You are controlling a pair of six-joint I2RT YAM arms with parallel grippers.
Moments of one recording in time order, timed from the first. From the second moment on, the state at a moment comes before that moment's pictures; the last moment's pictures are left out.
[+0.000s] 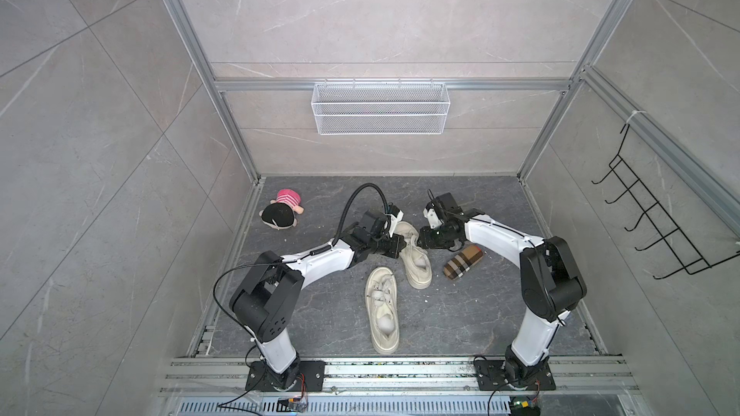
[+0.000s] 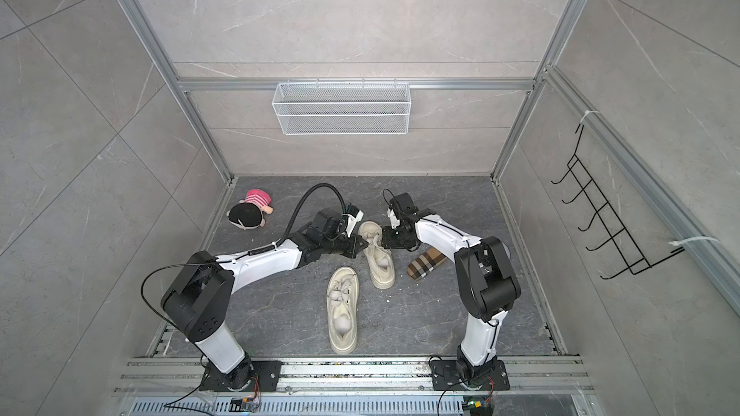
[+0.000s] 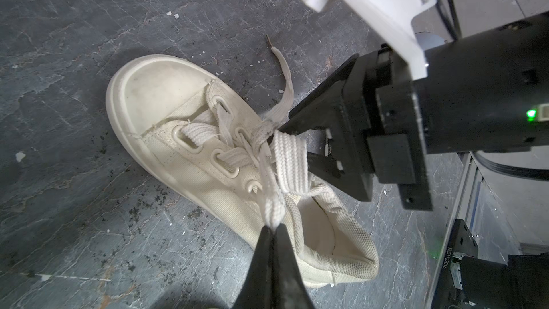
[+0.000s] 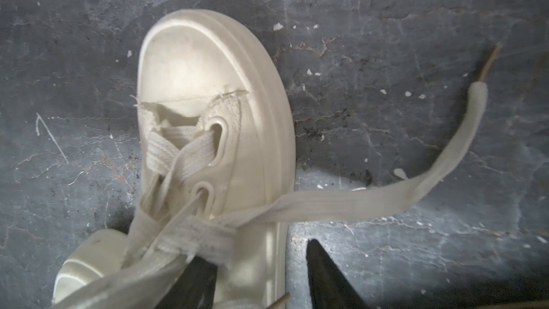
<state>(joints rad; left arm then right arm) -0.70 1.71 1.08 -0.06 0.35 -0.35 0.42 1.84 1.29 -0.59 -0.18 0.31</state>
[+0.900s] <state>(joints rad) -0.69 1.59 0.96 -0.03 0.27 -0.35 0.32 1.78 1.27 -0.51 0.39 0.38</state>
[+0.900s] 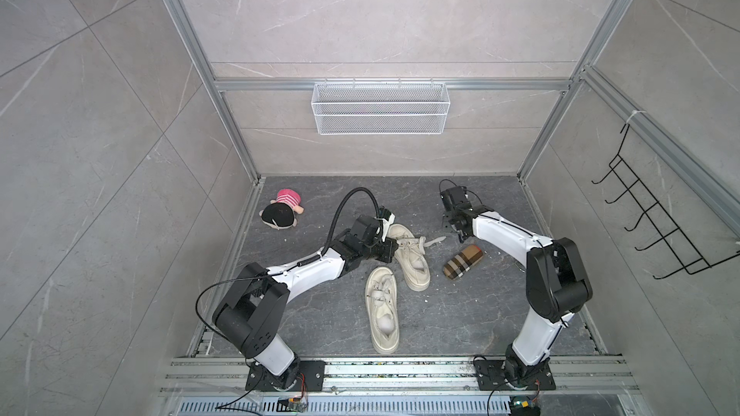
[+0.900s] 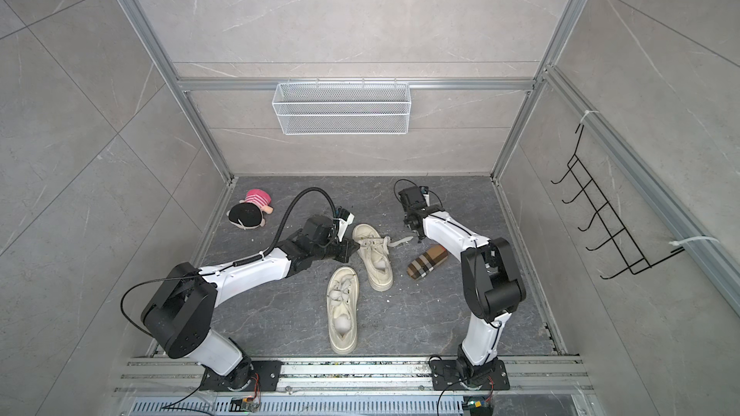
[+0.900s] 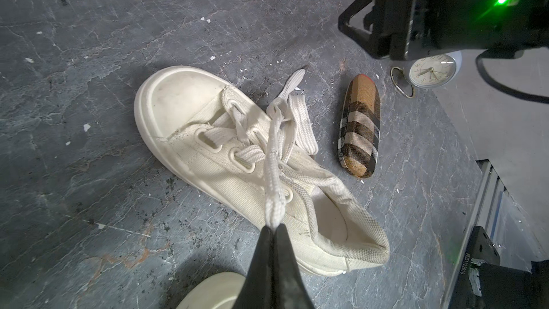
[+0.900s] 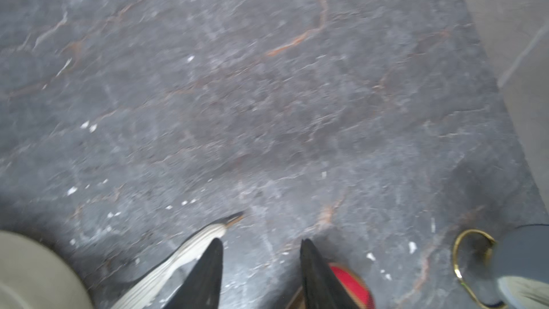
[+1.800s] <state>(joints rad) -0.67 1.61 0.99 0.03 0.28 -0.39 0.43 1.77 1.26 -0.50 -0.35 -0.08</state>
